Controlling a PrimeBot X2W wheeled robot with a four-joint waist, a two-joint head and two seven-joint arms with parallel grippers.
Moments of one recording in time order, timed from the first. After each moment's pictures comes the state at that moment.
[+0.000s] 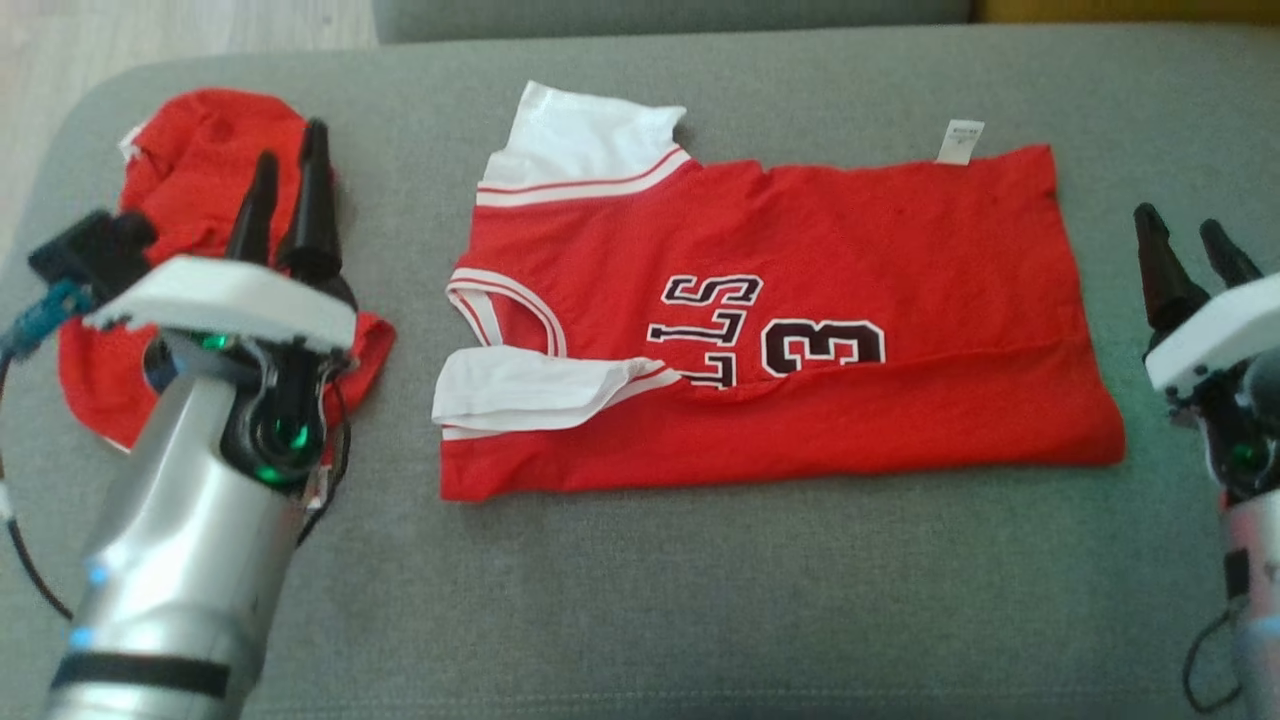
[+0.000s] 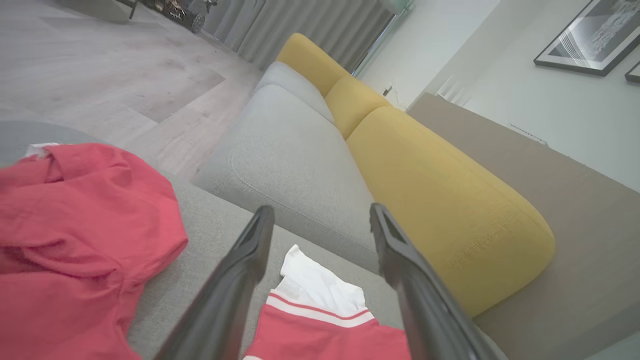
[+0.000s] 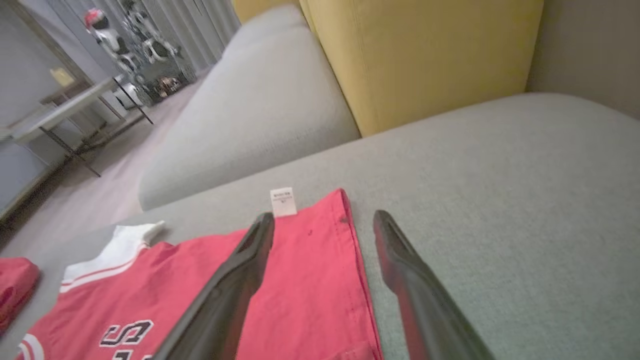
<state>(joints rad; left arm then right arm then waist) -0.60 0.23 -0.38 0.53 -1.02 -0.02 -0.25 -0.47 -0.27 -0.09 0.50 0.50 0.13 0.26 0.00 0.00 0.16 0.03</state>
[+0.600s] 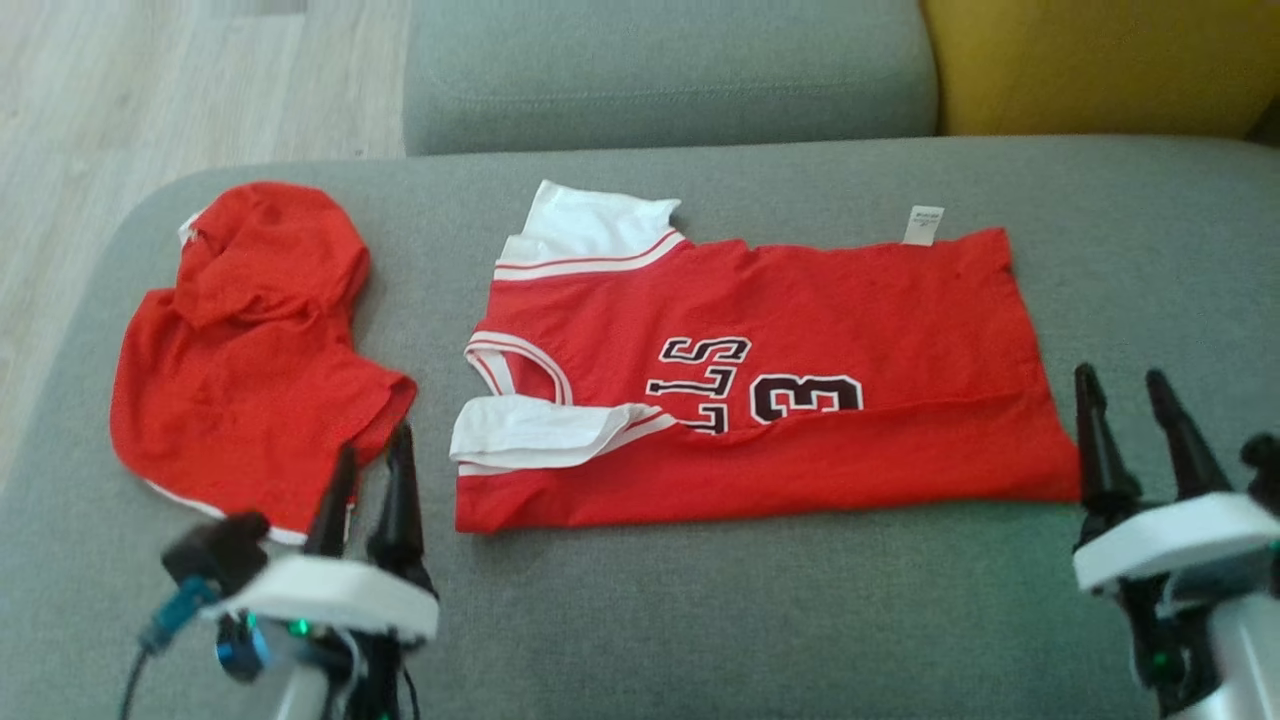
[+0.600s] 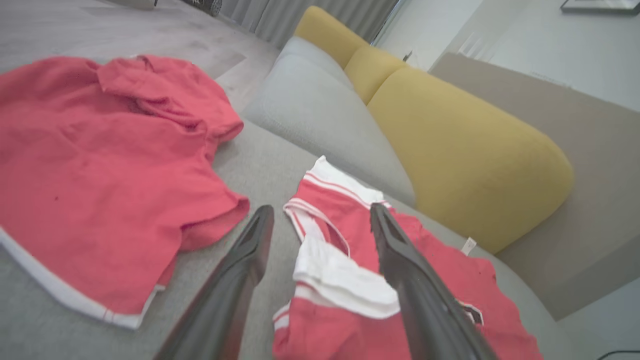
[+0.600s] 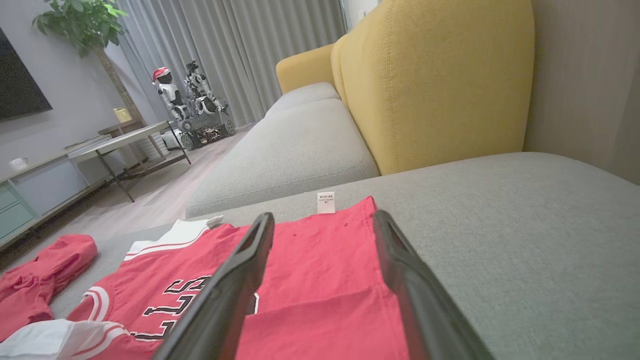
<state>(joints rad) -0.10 0.08 -0.22 0.31 -0.69 -0.03 -0.26 -0.10 -0.21 -0.01 0.26 0.44 0.13 -0.05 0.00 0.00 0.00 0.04</state>
